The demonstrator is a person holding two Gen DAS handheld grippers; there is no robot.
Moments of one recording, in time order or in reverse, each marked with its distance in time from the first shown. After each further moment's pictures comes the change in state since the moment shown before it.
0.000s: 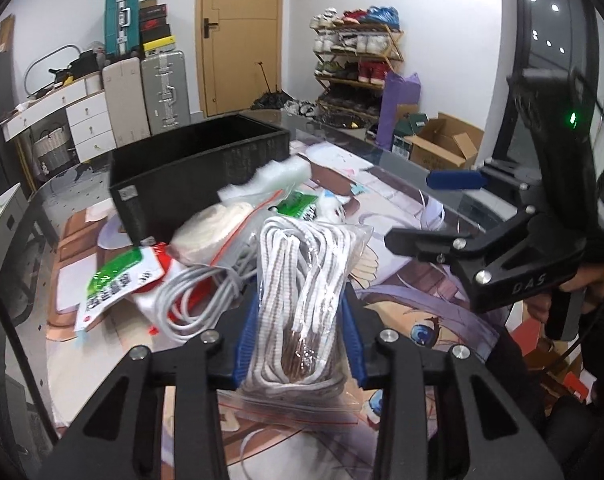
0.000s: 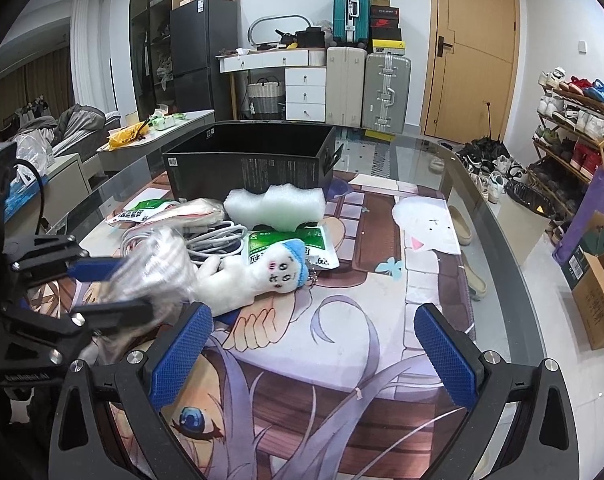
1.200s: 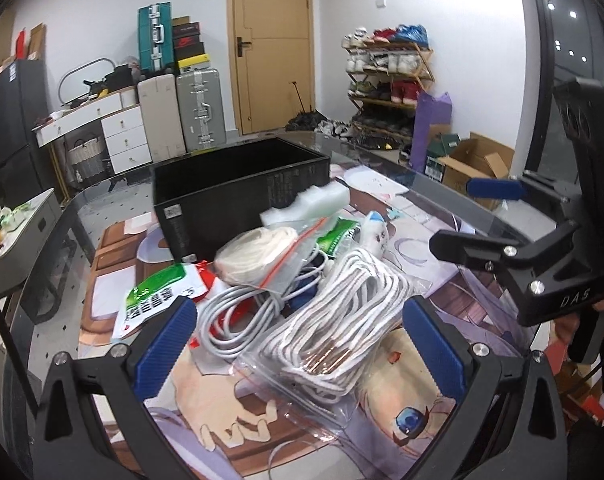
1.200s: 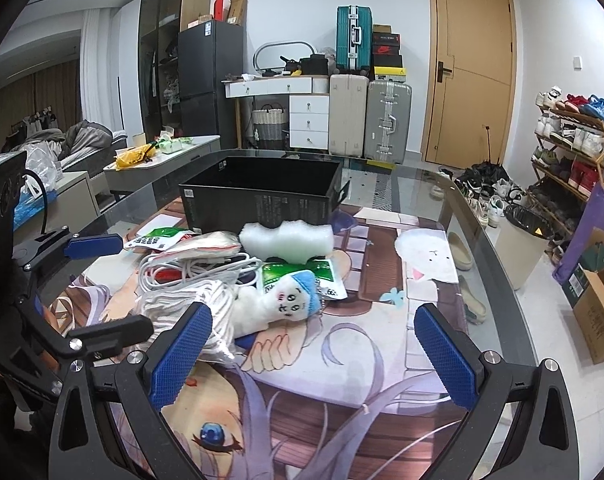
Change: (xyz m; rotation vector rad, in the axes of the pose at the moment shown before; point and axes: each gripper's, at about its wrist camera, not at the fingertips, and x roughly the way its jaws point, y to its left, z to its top) left arm -0.001 0.005 0.005 -0.015 -0.070 0.126; right arm -0.035 -0.021 -0.005 0.000 -0.115 0.007
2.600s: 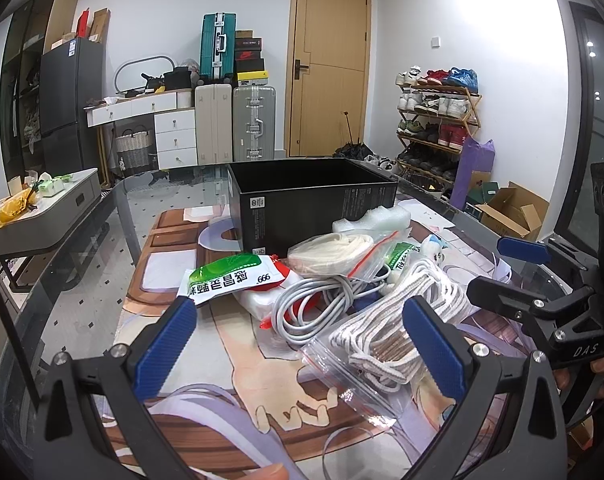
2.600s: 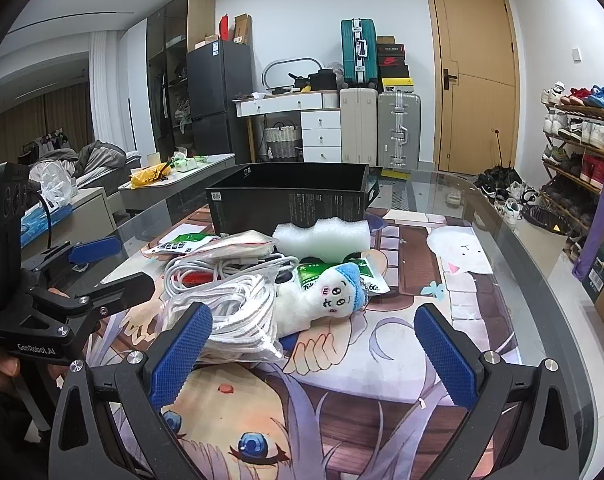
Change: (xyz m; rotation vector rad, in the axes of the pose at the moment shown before) left arm -0.018 0.039 -0.021 -0.196 -0.117 0.113; right arm 0.019 0.053 -0.012 0.035 -0.080 0.065
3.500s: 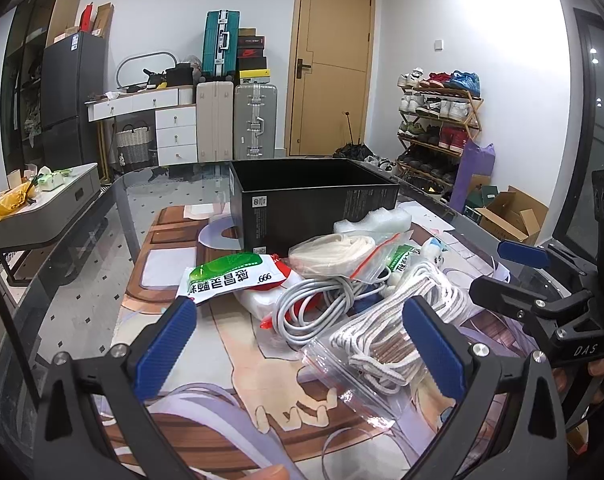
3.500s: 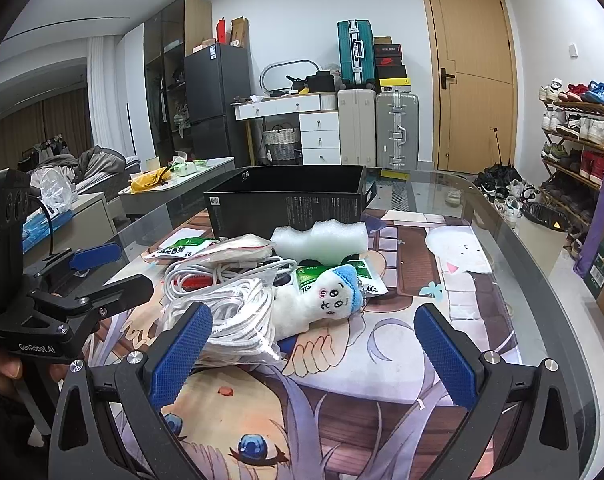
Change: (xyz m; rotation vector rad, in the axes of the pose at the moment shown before) left arm 0.001 0.002 0.000 -0.011 0.002 -0.006; right arm 0.000 0.000 0.000 0.009 -0.004 0.003
